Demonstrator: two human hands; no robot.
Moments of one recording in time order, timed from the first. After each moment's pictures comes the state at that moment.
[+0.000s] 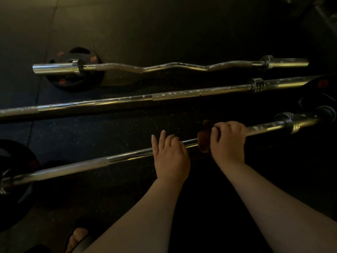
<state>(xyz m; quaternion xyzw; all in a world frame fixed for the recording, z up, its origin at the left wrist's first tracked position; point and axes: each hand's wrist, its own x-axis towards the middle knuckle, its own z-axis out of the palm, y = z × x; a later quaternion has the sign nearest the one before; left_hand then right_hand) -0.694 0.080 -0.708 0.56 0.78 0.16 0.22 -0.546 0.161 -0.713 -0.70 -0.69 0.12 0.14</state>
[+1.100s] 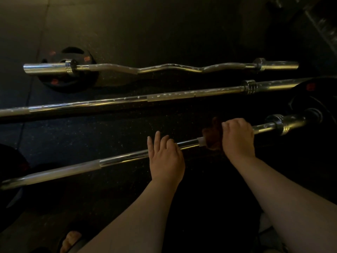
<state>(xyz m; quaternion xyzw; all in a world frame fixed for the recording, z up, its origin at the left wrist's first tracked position) -0.696 0.077 -0.704 0.56 0.77 0.15 0.25 -0.503 0.193 -0.710 -0.70 -0.70 0.15 0.10</state>
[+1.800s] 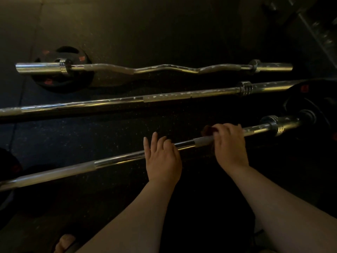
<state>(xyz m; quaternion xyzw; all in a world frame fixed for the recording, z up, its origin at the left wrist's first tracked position) -0.692 0.081 -0.706 0.56 0.78 0.14 0.24 -0.498 0.171 -0.715 -0.65 -0.74 0.15 0.10</state>
